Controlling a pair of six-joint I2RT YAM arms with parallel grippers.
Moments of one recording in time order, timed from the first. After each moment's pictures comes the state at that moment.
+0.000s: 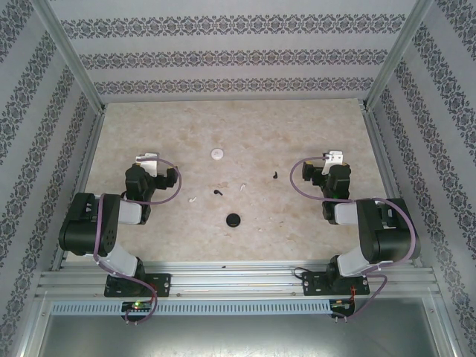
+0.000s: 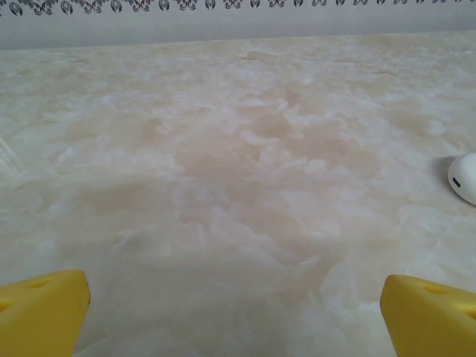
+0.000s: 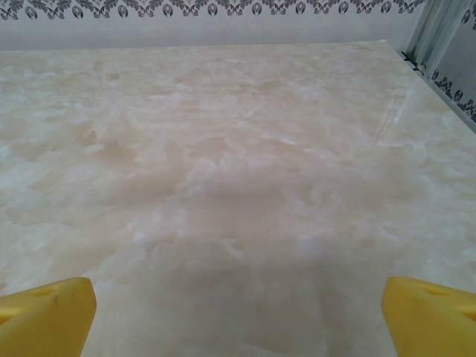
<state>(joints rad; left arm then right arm) 0.02 1.59 0.39 0.86 0.09 0.02 0.01 1.52 0.37 0.79 0.06 0.05</state>
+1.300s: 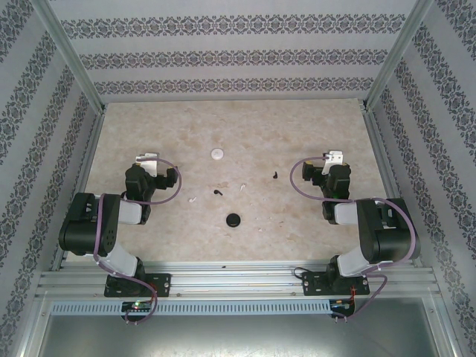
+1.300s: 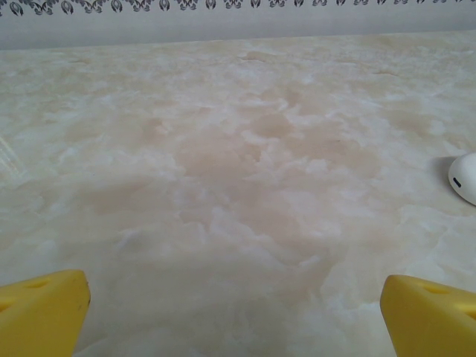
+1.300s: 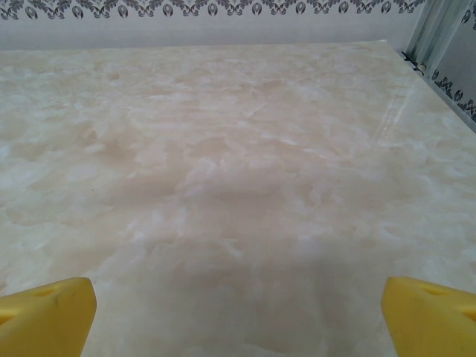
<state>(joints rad) 0.02 1.59 0.39 0.86 0.08 0.02 0.01 1.51 0.37 0.79 0.06 0.05</state>
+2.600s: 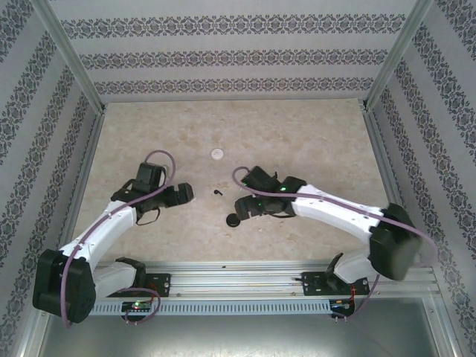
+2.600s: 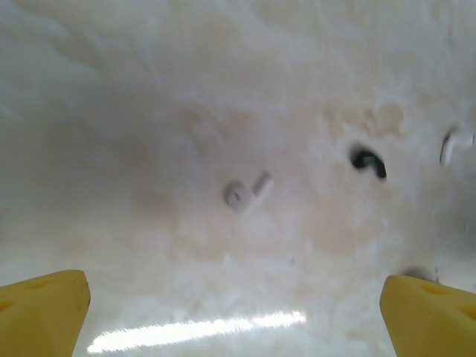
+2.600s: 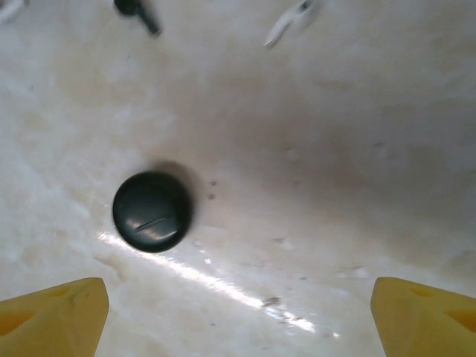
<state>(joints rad) -0.26 1.12 0.64 -0.51 0.16 -0.50 0.89 1.48 1.03 -0.73 0.06 0.54</state>
